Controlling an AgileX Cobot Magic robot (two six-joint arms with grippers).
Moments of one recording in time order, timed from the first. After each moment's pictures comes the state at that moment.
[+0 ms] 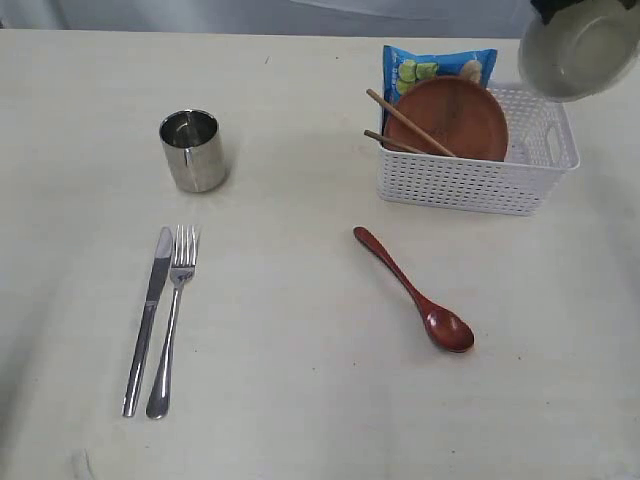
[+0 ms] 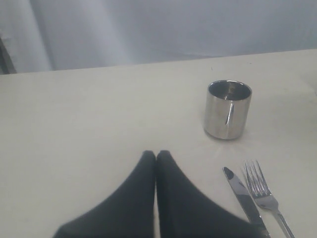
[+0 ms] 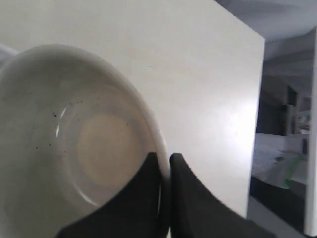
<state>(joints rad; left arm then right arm) -0.15 0.00 0.00 0.01 0.33 0.02 0.32 1.83 -1.64 -0.70 1.21 0.14</state>
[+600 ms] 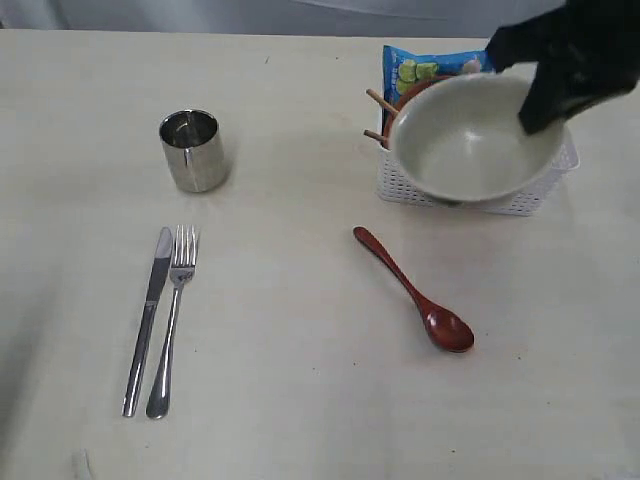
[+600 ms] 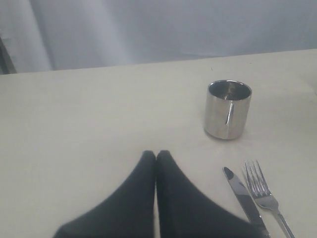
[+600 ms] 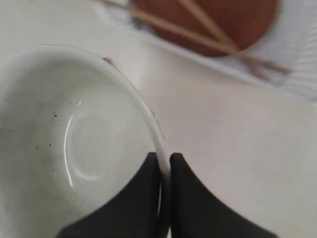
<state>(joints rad) -0.15 0.00 0.00 0.01 0.33 0.02 0.25 1.50 -1.27 0.18 1.21 -0.10</state>
